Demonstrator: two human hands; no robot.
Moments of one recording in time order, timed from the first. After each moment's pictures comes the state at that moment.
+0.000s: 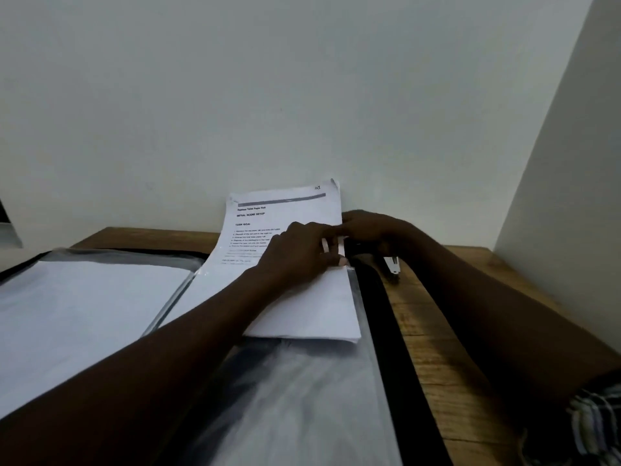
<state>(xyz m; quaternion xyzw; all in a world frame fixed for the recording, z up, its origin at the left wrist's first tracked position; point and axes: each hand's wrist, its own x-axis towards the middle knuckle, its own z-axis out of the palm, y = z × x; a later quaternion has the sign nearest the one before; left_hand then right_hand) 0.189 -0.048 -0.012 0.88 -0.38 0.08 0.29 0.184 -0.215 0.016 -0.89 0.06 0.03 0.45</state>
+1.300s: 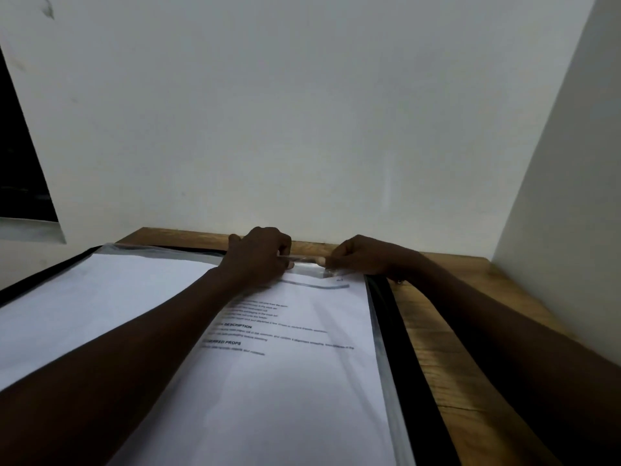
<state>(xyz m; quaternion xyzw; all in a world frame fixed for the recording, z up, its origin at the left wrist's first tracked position) 0.185 0.031 -0.004 0.94 -0.28 0.13 0.16 0.125 -0.176 0.013 -0.95 -0.05 0.03 0.31</state>
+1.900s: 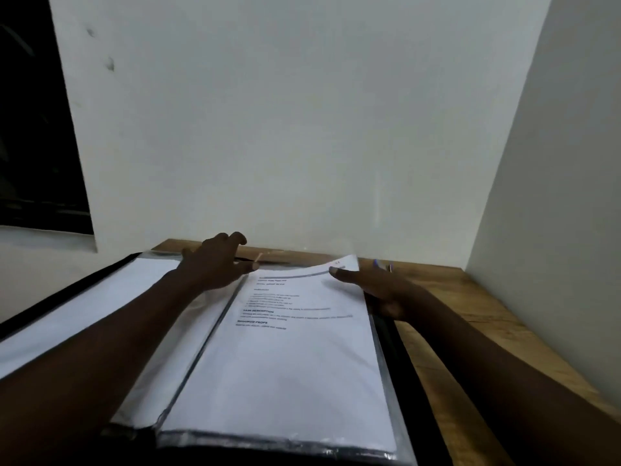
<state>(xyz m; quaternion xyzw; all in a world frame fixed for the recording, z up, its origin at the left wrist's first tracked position) 0.151 0.131 0.015 0.96 -0.20 0.11 0.15 0.038 -0.135 0.009 -0.75 0.08 0.06 0.66</state>
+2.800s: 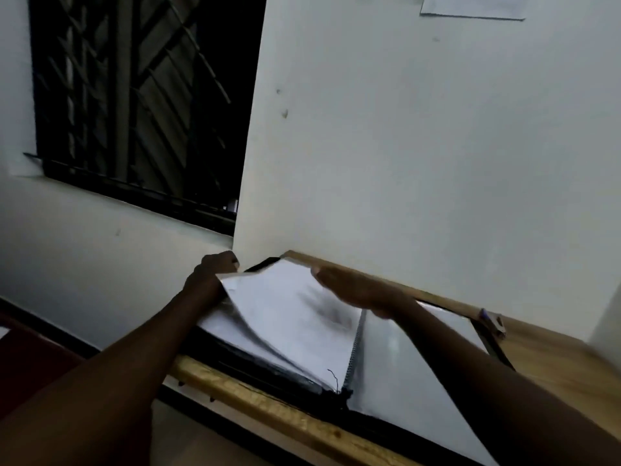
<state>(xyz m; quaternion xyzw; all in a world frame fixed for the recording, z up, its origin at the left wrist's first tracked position) 0.127 0.364 -0.016 0.92 0.03 0.13 0.36 0.055 0.107 0.049 -0.94 -0.14 0.04 0.31</state>
